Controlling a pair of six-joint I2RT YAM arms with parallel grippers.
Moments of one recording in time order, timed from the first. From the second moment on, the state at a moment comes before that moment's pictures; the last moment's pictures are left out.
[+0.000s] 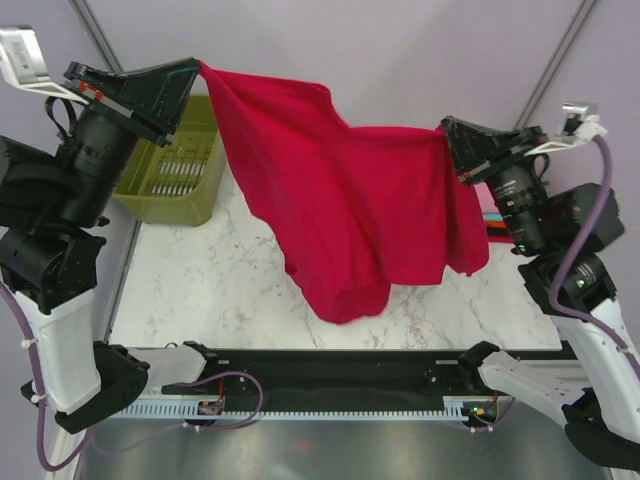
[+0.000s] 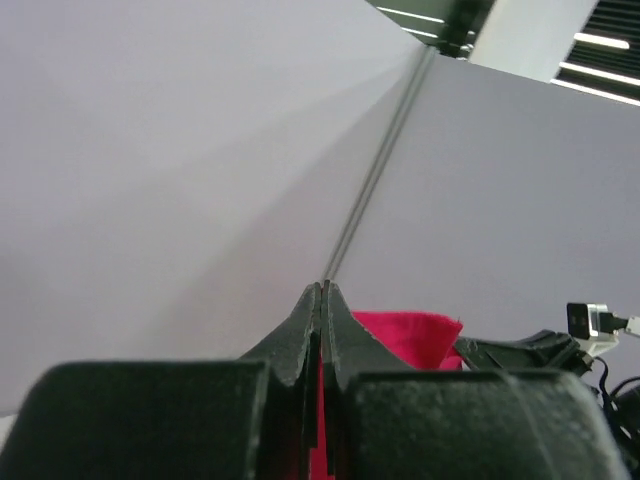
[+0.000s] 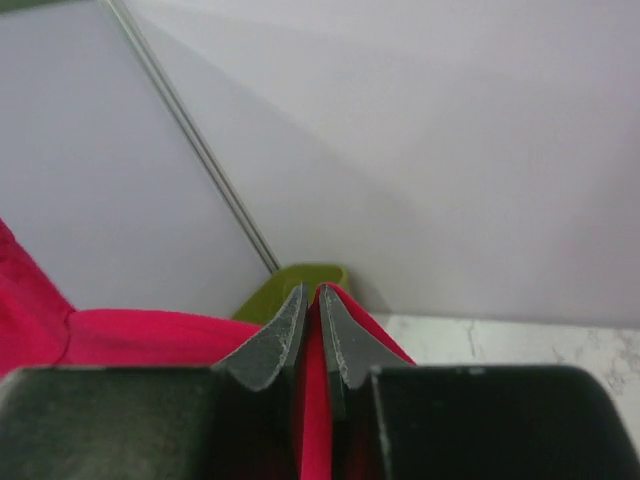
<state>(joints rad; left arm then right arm) -0.52 1.26 2.29 -0.54 0.04 -0.44 0.56 0.92 1.47 -0.13 0.17 0.42</state>
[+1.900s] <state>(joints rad) -0.31 1.10 1.29 -0.57 -0.16 -0.39 0.59 1.62 0.81 0.03 -0.02 0.63</state>
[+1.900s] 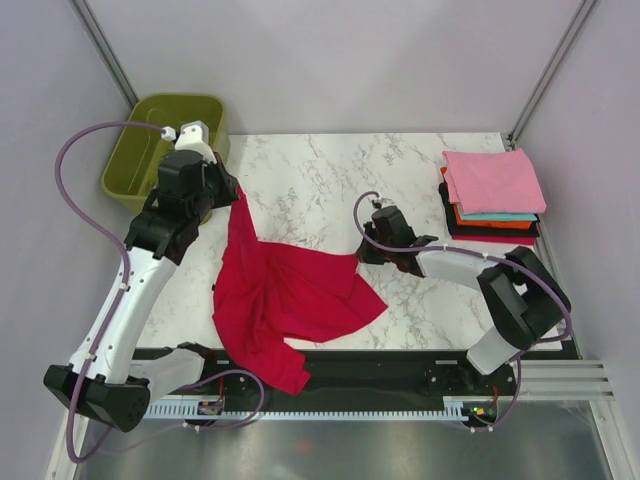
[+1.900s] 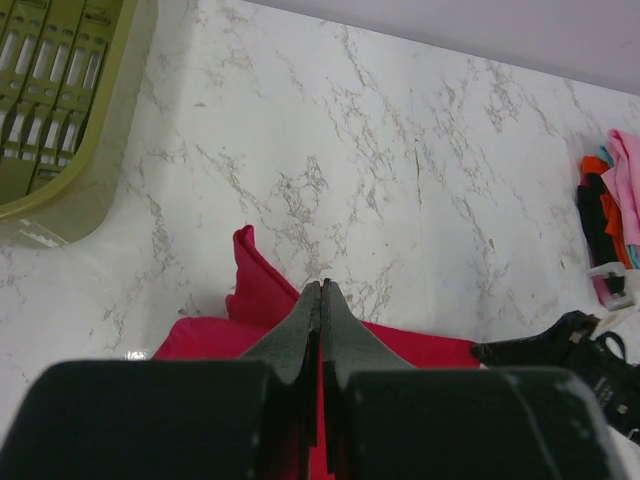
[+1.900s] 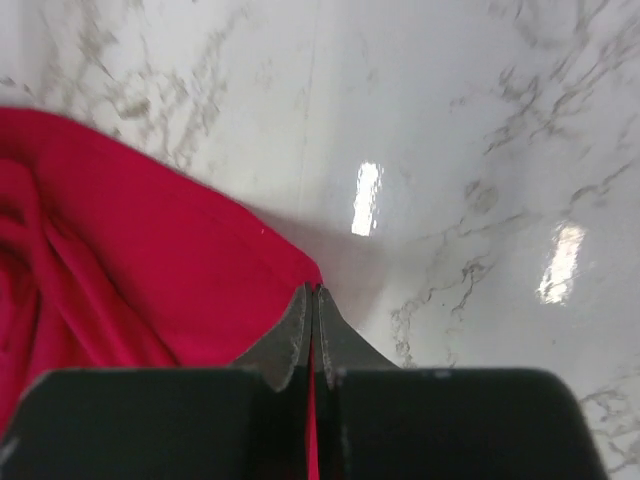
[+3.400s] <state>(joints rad) -0.27 1.05 1.67 -0.49 -0.10 -0.40 0.43 0.74 1.20 -0.35 0.38 0.53</state>
